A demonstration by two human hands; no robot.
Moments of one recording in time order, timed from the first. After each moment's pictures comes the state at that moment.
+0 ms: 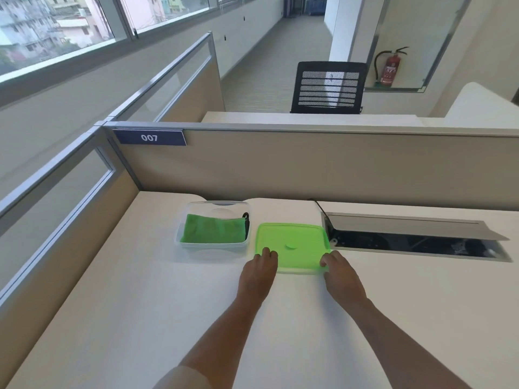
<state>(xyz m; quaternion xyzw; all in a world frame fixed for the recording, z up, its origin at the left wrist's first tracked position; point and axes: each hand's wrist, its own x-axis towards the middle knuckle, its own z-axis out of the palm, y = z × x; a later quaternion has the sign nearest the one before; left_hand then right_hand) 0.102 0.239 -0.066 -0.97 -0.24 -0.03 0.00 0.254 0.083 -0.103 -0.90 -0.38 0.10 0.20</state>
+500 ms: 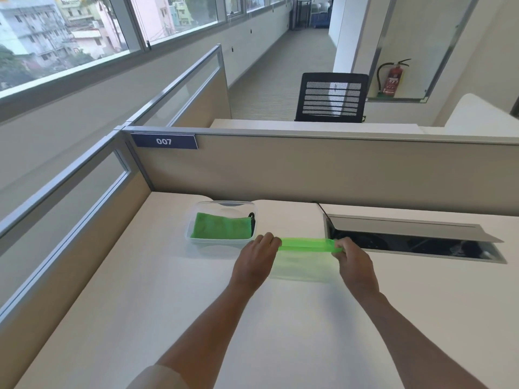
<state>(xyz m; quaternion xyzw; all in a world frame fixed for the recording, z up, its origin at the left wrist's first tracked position) 0.080 0.249 -0.026 -0.97 -0.17 -0.18 -0.03 0.256 0.065 -0.062 -0.87 -0.32 0.03 0.37</state>
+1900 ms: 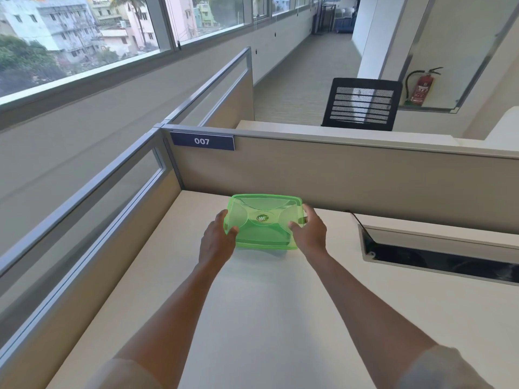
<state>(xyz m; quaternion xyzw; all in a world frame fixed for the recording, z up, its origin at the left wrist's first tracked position) -0.008 0.400 -0.018 -0.80 -0.46 -0.23 -0.29 0.169 0.267 0.001 -0.84 -0.23 0.14 0.47</state>
